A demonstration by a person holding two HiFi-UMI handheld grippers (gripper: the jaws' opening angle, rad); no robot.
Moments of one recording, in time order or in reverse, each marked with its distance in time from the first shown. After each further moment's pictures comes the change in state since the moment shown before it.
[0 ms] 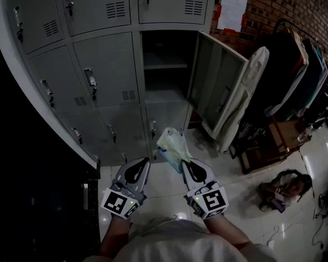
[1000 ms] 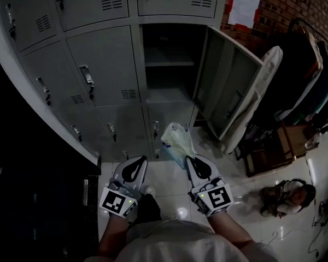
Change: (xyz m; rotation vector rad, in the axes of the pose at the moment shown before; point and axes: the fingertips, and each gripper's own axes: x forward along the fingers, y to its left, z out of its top) left arm 0.037 0.036 -0.034 0.039 0.057 0.068; right arm 0.042 -0.054 -0.020 0.028 0.003 0.044
